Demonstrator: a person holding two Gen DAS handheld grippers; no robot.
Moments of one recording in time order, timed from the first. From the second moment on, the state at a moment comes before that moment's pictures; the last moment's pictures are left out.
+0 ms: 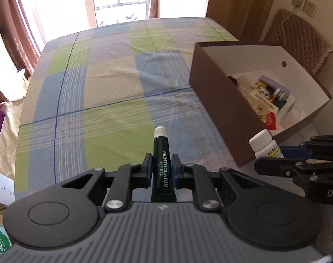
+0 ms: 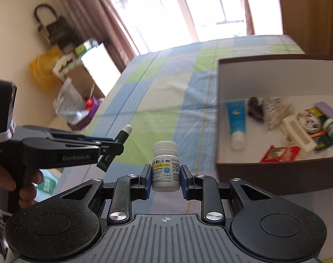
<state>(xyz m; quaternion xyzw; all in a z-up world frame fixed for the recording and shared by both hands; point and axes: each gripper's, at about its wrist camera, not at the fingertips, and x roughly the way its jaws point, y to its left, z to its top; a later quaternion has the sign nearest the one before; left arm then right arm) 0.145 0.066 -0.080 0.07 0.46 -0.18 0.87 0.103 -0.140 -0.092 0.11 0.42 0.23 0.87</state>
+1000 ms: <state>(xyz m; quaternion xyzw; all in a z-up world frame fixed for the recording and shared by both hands) 0.215 -0.143 -0.101 0.13 0.48 -0.29 0.82 0.159 -0.365 -0.074 0.07 0.41 0.06 0.91</state>
